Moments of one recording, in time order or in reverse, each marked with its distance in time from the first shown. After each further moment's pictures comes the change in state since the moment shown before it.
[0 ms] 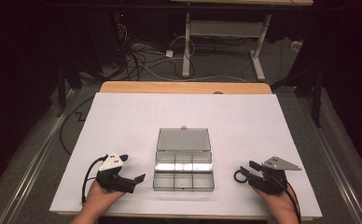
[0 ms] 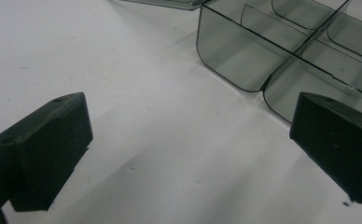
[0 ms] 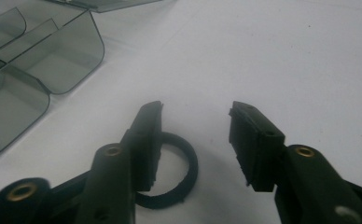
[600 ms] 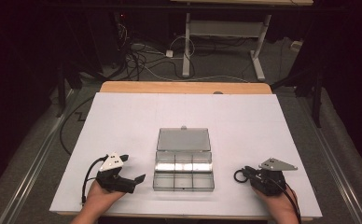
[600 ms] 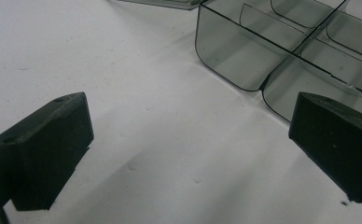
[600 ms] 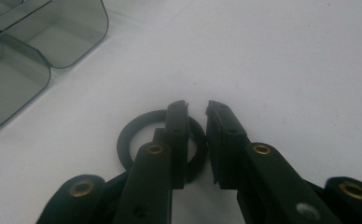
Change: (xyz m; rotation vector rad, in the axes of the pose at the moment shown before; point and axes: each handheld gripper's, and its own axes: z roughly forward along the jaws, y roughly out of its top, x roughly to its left) left arm -0.001 0.000 0.000 0.001 0.001 0.007; right arm 0.003 -0.003 0.002 0.073 0.011 -0.033
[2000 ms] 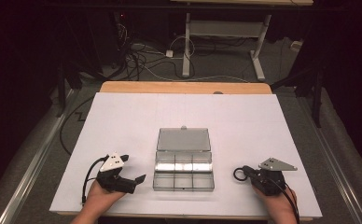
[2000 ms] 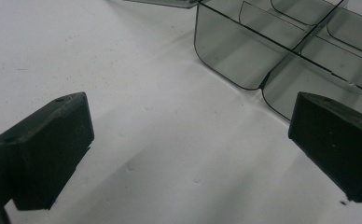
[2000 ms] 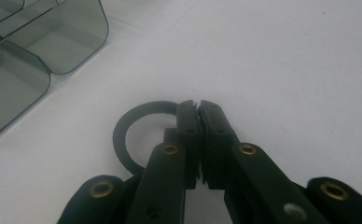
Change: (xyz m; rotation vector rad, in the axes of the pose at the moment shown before) left arm -0.001 0.000 0.001 0.007 0.004 0.011; right arm 0.002 0.001 0.000 -0.023 -0.009 -0.005
